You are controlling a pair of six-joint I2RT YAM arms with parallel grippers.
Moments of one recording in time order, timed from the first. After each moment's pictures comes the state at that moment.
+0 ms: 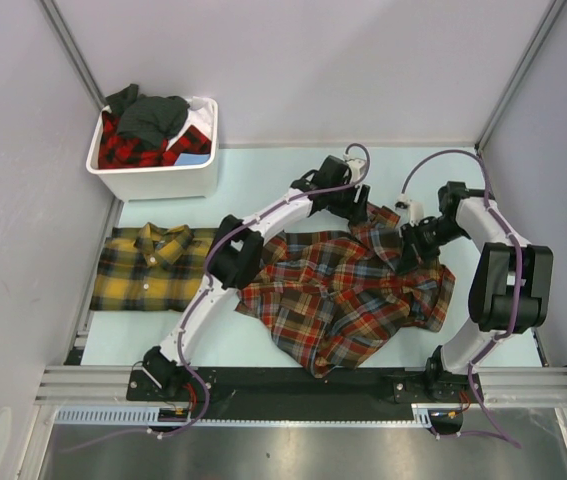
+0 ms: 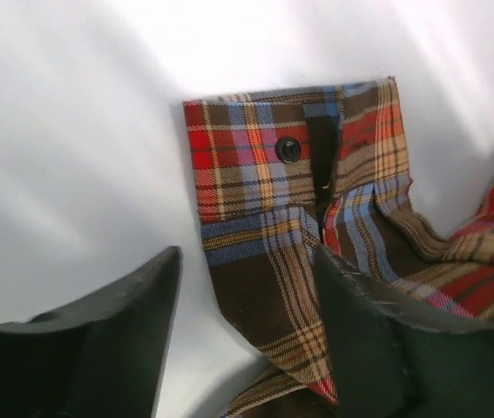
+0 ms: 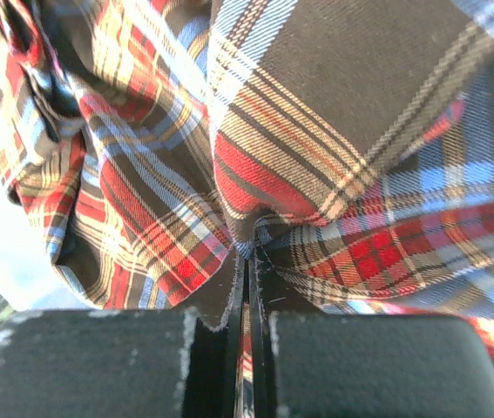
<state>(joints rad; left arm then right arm) -0.70 2.64 2.33 -0.40 0.32 -0.24 -0.07 1.68 1.19 -1.09 -0.64 -0.55</state>
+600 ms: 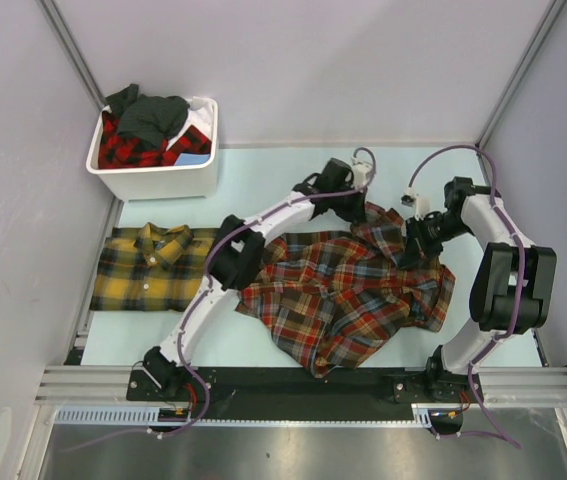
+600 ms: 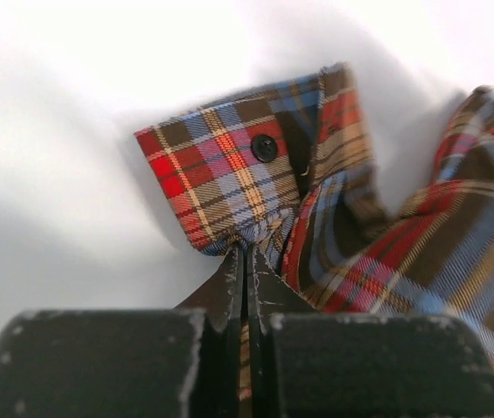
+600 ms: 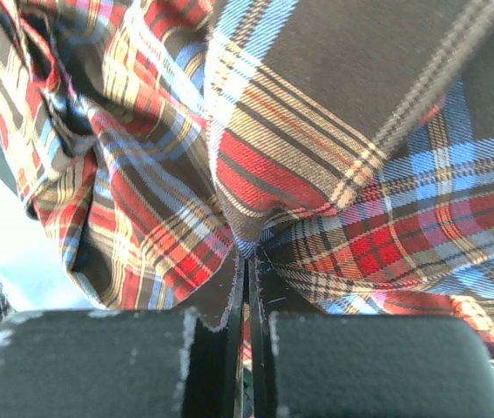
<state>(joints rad) -0.73 2.64 2.32 -0.36 0.39 -0.17 -0.11 1.68 1.24 -1.11 -0.66 -0.52</state>
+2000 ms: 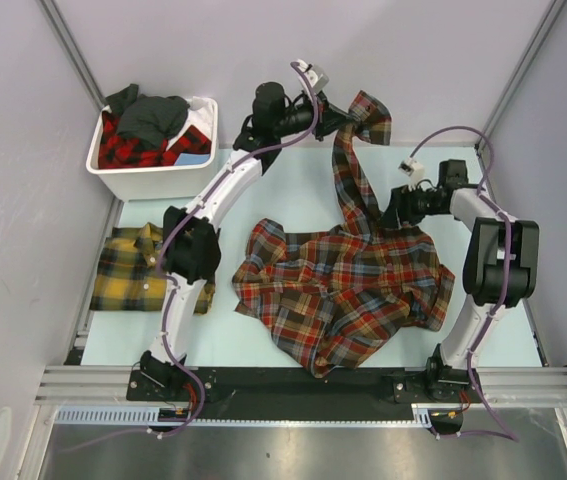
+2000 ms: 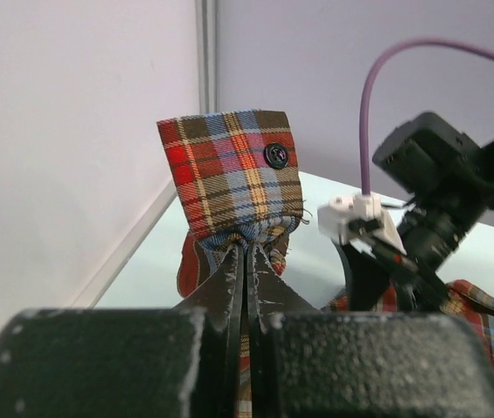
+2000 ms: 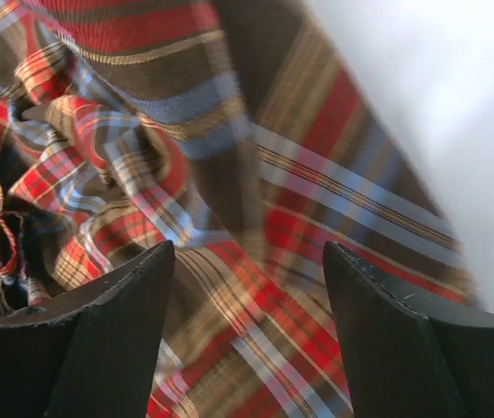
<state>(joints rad) -0.49 2.34 2.32 0.11 0.74 -0.13 -0.10 1.88 1.32 -0.49 -0.86 -0.37</state>
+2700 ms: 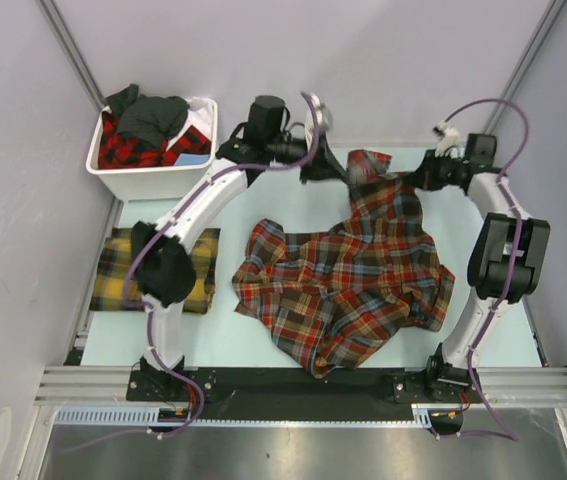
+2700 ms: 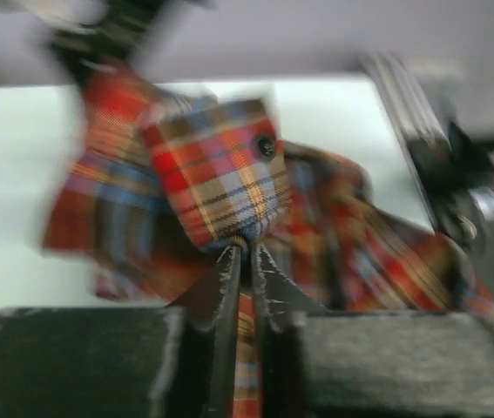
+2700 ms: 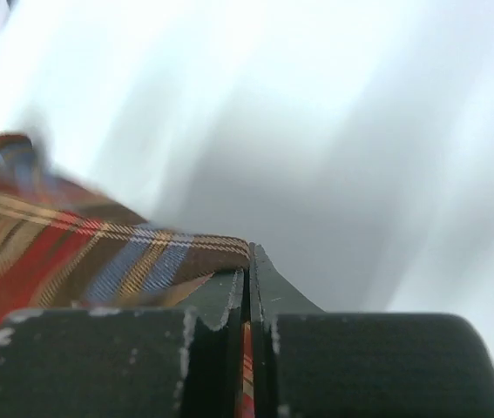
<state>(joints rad) -0.53 2.05 2.04 -0.28 1.09 0.18 -0.18 1.94 1.51 -0.32 -0.77 -0.14</state>
